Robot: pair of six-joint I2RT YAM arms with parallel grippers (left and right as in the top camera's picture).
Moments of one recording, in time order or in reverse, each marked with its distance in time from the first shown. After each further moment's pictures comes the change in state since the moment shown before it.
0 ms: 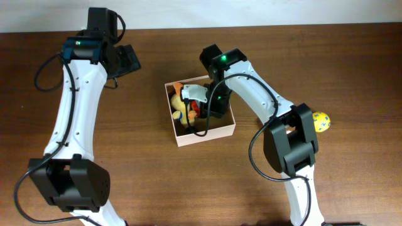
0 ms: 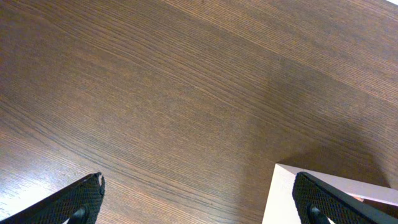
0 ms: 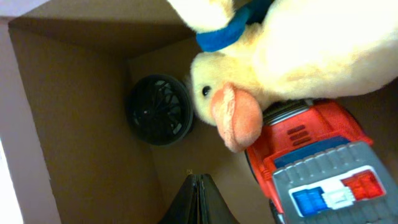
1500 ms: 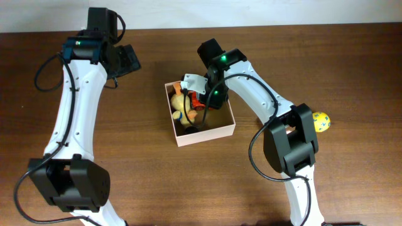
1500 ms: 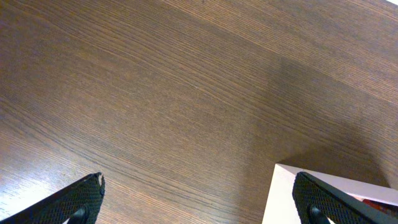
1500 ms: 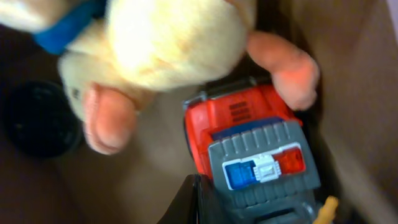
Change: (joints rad) left arm 0.000 0.000 0.000 0.000 0.000 0.000; right arm 0.000 0.000 0.000 0.180 0.201 0.120
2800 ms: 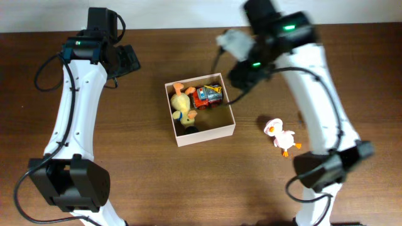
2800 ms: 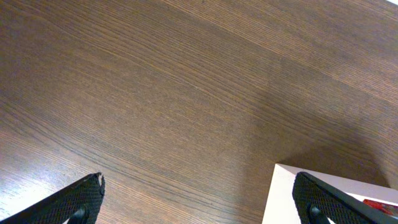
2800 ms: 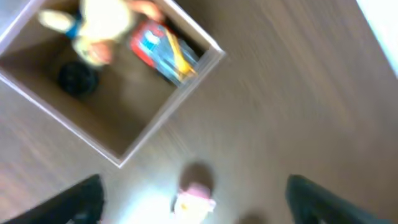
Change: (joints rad) left arm 0.000 0.000 0.000 0.000 0.000 0.000; right arm -0.156 -0.253 0.376 -0.478 0.151 0.315
